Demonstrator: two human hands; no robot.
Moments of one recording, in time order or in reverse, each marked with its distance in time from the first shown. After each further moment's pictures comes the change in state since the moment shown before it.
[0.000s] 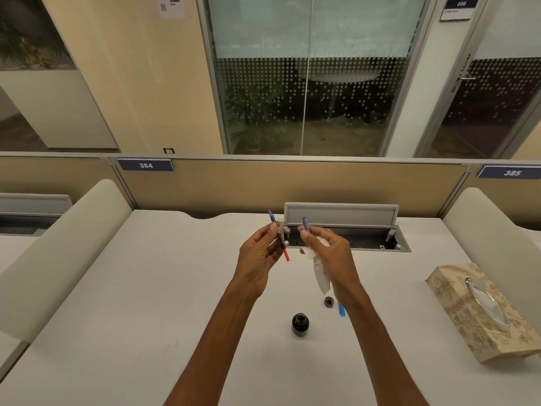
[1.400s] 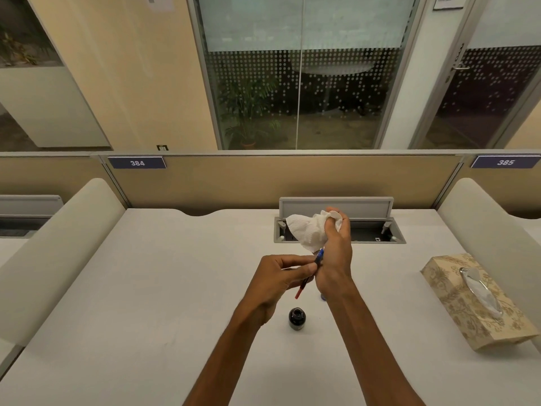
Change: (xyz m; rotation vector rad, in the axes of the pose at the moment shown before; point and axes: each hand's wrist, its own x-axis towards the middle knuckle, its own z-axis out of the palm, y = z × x) left_hand -0.038 -0.030 0.014 0.503 -0.266 0.007; right_hand 0.000 -0.015 0.013 0.350 0.381 0.138
